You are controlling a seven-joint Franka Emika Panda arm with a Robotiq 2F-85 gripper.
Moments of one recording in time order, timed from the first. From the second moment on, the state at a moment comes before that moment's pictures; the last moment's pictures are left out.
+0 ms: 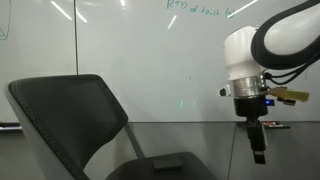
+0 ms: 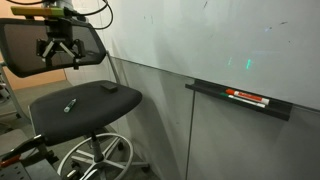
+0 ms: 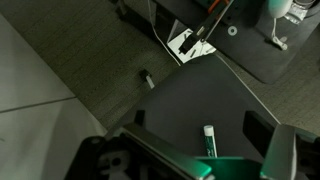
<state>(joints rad) 0.26 -0.18 0.22 -2.45 -0.02 2.02 -0.21</state>
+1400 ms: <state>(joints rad) 0.29 0.39 0.27 -1.98 -0.31 2.29 -0.37</state>
